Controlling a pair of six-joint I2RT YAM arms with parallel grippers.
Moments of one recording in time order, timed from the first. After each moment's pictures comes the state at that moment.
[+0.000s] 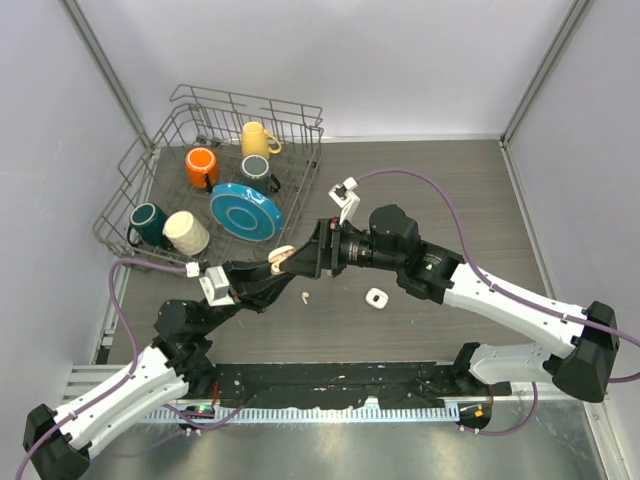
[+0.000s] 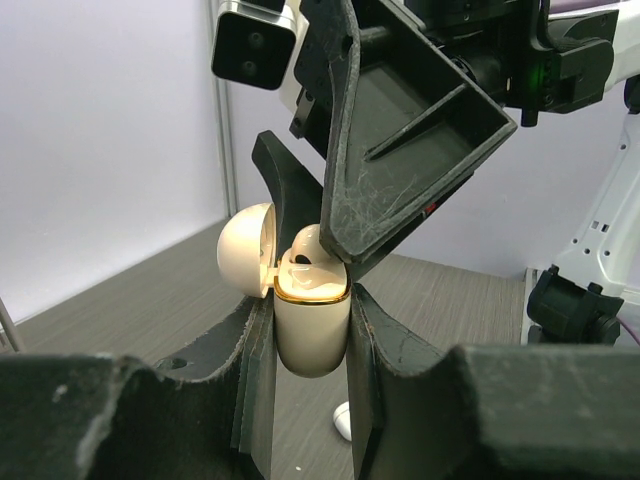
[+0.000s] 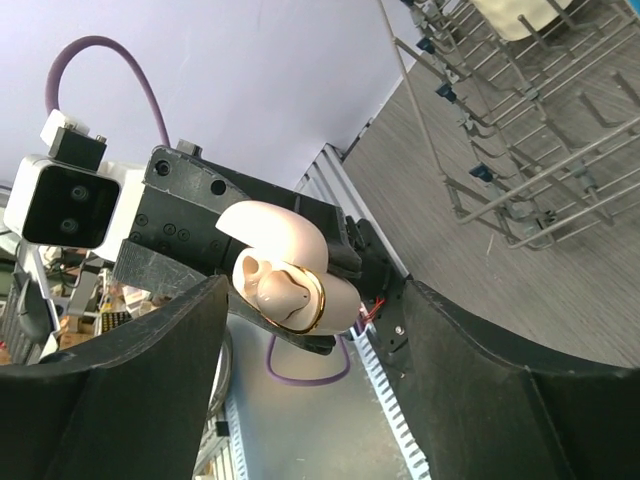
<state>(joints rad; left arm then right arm) -0.78 0.47 0.23 0.71 0.26 -0.13 0.96 1.20 1.04 0.00 -0.32 0.83</state>
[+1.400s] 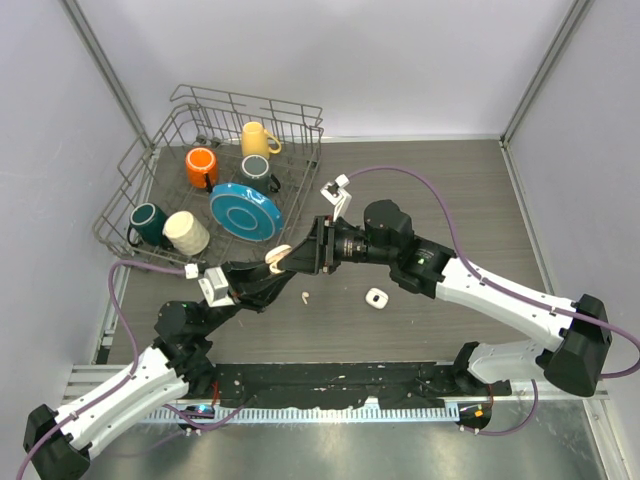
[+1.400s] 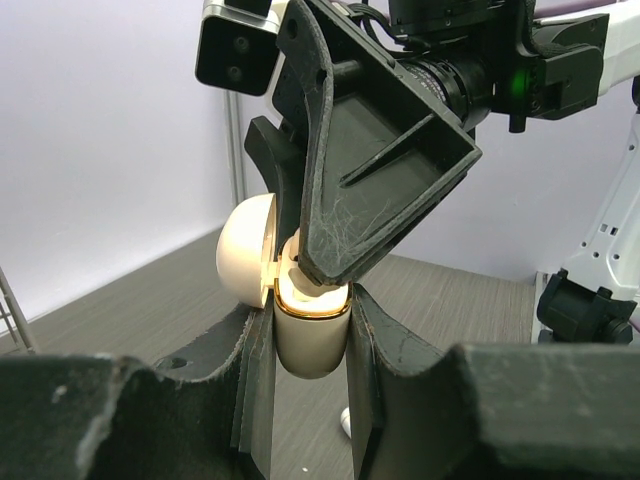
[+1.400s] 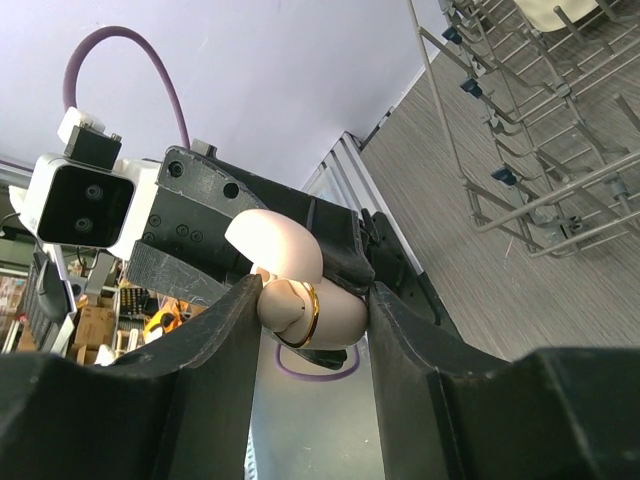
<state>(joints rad) -0.78 0.47 0.22 0.73 0.24 -0.12 0.95 1.25 1.06 0.05 -0.42 0.85</state>
